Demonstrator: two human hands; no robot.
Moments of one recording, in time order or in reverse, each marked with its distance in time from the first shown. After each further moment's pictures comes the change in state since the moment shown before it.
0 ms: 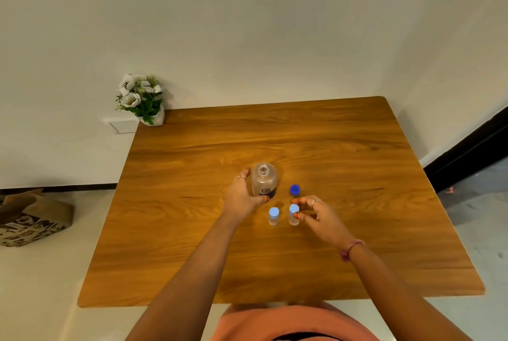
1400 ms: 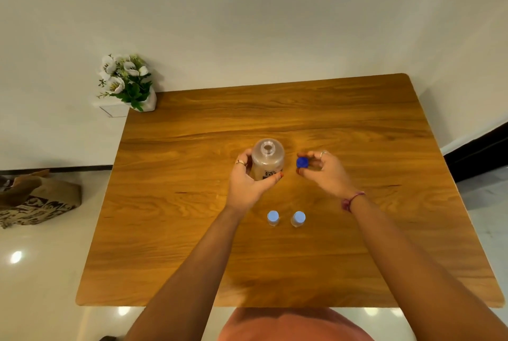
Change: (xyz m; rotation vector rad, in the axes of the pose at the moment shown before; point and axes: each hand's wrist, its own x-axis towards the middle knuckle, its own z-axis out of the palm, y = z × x) left_hand 0.027 0.018 0.014 -0.431 0.085 0.152; right_hand 0.097 -0.010 -0.045 0.087 0.103 0.058
